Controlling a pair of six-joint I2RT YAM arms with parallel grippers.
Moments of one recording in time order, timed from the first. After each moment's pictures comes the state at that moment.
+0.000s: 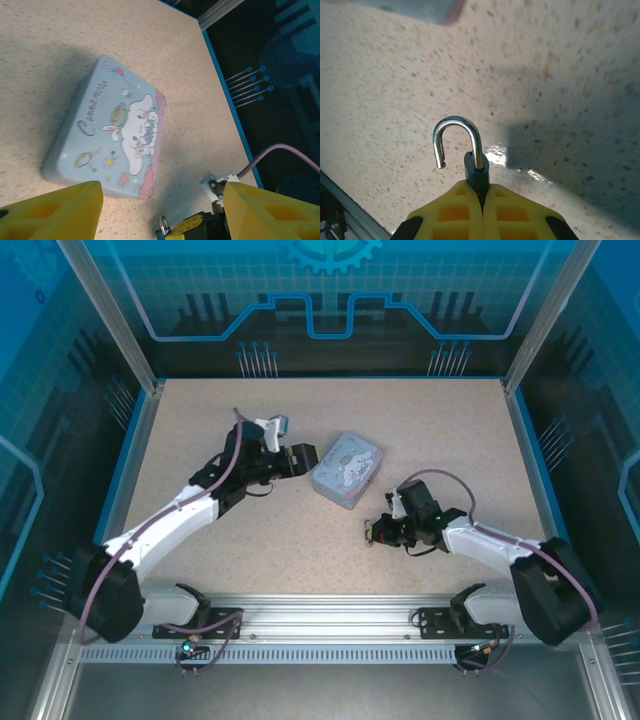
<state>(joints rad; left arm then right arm) -0.44 1.26 0.90 -0.11 0.33 -0.69 0.49 1.30 0.49 -0.23 -0.41 0.69</state>
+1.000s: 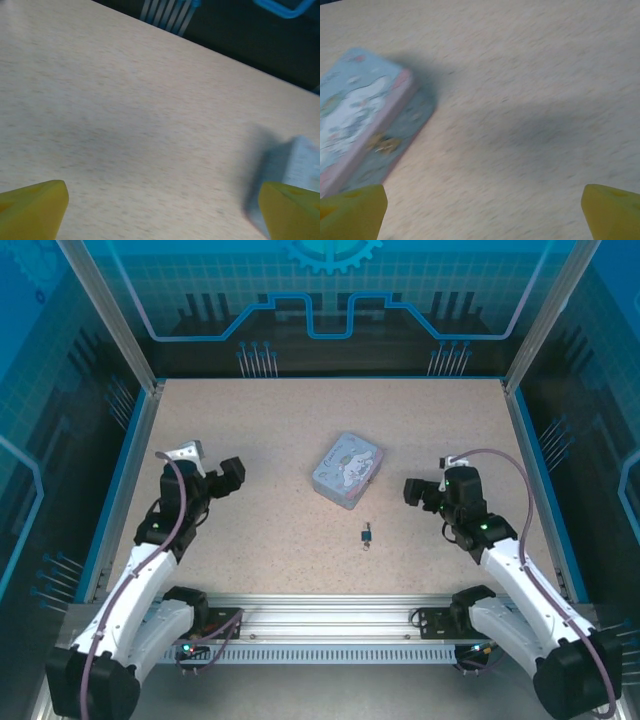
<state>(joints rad) -0.12 0.82 0.57 -0.22 -0.10 -0.44 0.24 0.87 0.55 -0.32 0.16 0.31</state>
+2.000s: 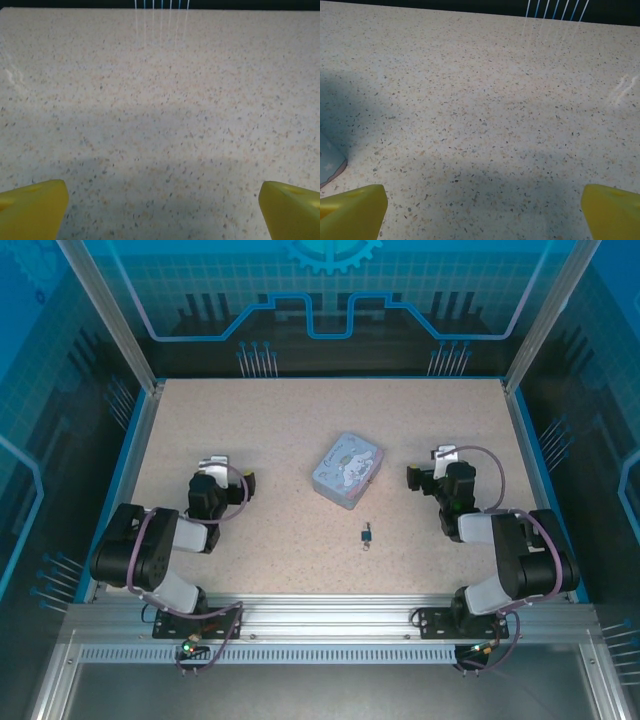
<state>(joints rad) -0.05 1.56 0.30 0.89 -0.03 -0.06 0.08 1.50 0.40 0.67 0.05 -0.04</state>
